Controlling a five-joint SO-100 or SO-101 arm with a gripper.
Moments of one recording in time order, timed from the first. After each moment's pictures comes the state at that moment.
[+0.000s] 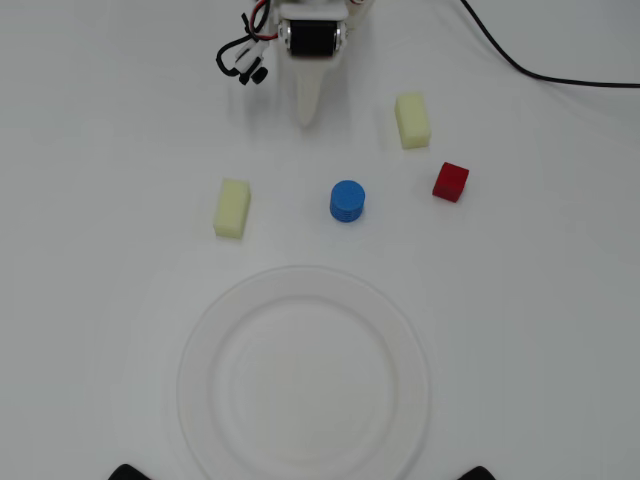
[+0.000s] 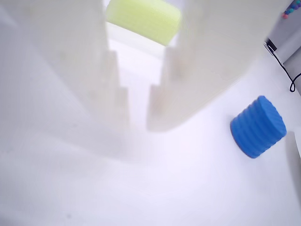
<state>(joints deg) -3.4 187.8 175.8 76.6 -2.3</state>
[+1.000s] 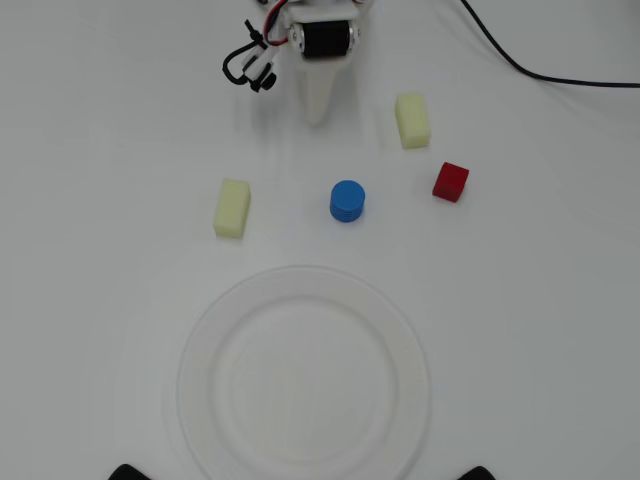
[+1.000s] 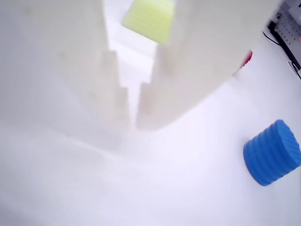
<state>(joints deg) -5.3 187.8 170.6 76.9 -8.9</state>
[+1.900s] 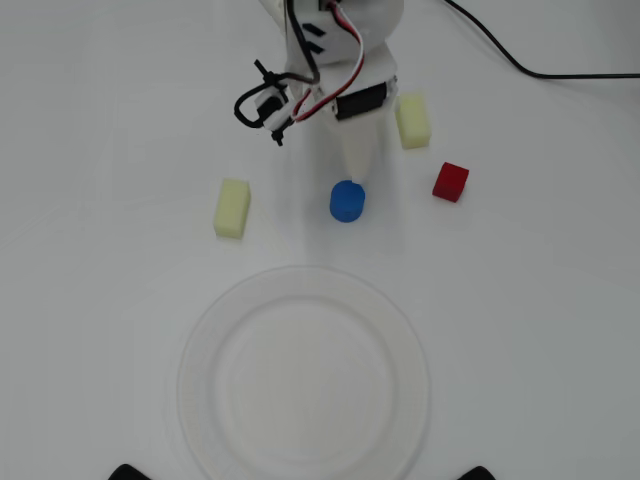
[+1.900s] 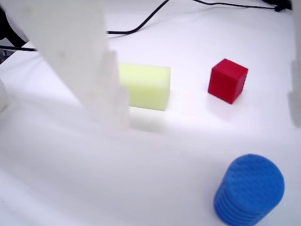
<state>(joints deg) -13.4 98.3 101.6 83.3 -10.8</state>
